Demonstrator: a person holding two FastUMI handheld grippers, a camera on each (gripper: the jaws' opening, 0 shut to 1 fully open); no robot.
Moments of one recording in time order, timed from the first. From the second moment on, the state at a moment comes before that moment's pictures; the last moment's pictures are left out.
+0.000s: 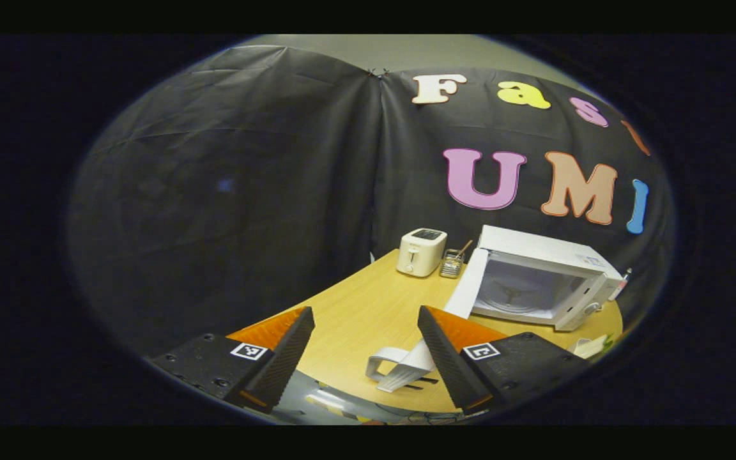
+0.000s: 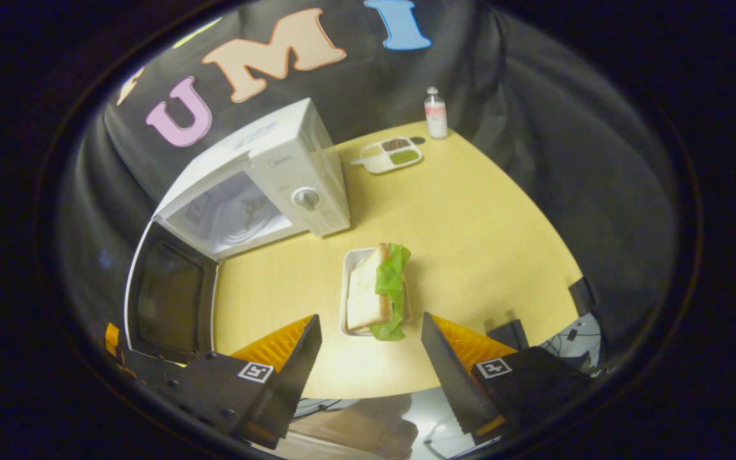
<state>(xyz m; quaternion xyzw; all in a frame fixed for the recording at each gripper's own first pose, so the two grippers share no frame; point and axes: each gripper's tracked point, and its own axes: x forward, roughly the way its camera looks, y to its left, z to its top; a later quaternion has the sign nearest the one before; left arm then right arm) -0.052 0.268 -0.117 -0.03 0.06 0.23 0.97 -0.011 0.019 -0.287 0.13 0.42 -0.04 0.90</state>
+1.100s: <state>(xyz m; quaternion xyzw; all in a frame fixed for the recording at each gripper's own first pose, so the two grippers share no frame) -0.014 0.233 -0.109 -0.06 0.06 0.29 0.95 0.046 0.017 -0.364 0.19 0.53 0.00 0.83</state>
